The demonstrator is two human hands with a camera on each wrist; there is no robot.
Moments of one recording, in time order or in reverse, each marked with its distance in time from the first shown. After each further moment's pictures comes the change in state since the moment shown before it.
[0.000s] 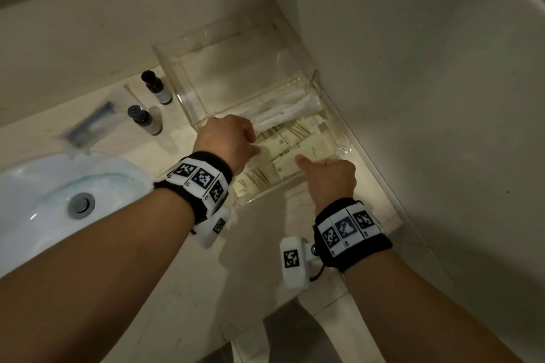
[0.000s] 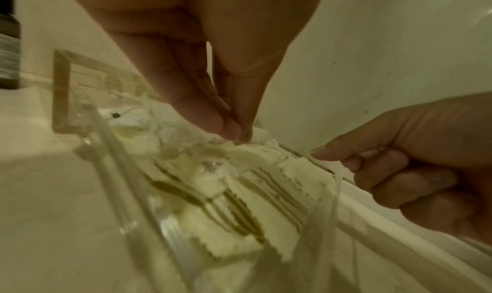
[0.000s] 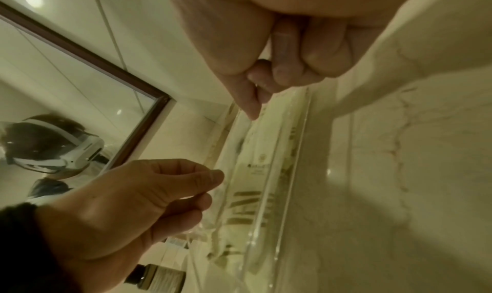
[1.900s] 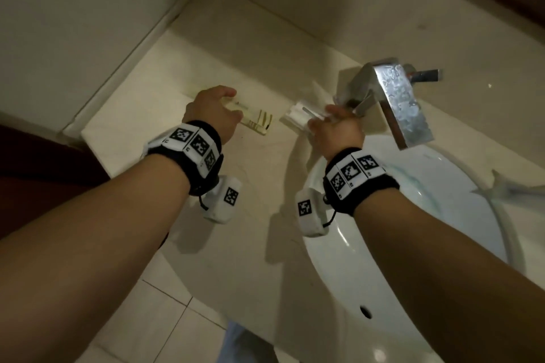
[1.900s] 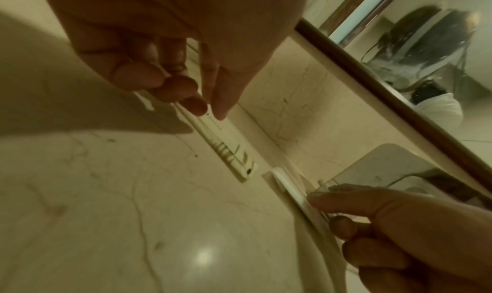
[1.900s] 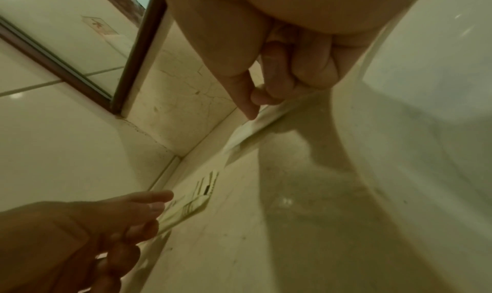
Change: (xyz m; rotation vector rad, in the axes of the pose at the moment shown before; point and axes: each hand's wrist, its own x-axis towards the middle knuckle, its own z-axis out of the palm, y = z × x) left_hand -0.328 -0.633 -0.139 -0.741 0.666 -0.984; right_hand -0.448 0.008 0.525 -0.708 -0.793 -0.705
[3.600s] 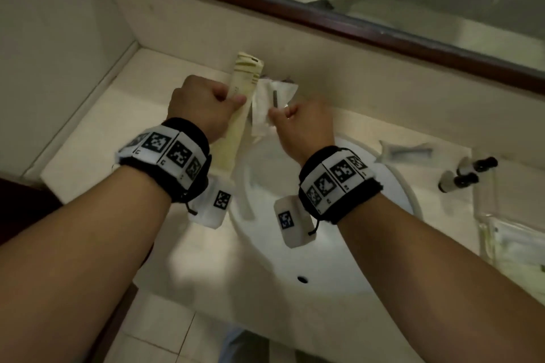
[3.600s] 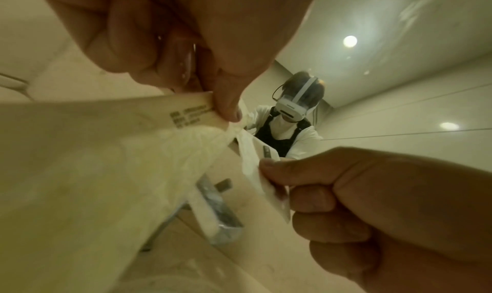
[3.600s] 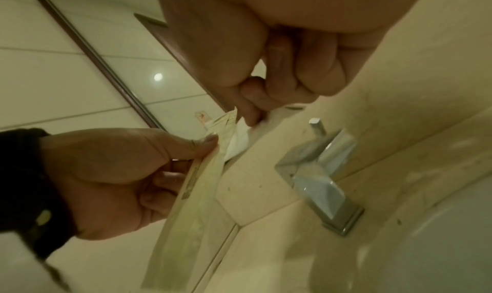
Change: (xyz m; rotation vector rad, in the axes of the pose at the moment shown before) left_hand -0.161 0.156 0.010 0.005 0.002 0.356; right_hand -0.090 0.004 -0.167 -0.057 0.138 -0.379
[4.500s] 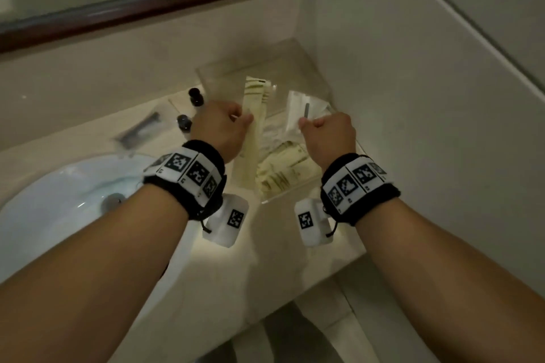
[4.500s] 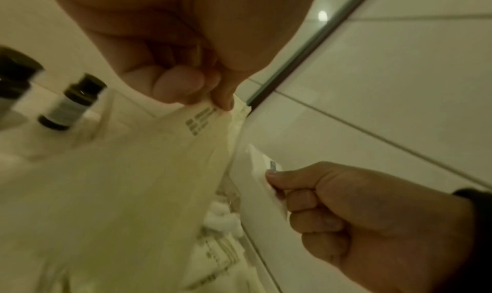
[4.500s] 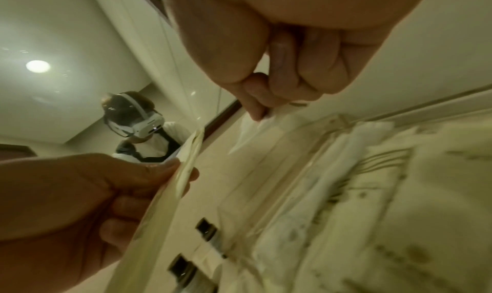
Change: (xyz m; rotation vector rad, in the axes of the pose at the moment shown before) left_hand -0.225 0.248 0.385 0.189 -0.692 0.492; right_hand -0.196 0.370 -0.324 0.225 0.639 0.768
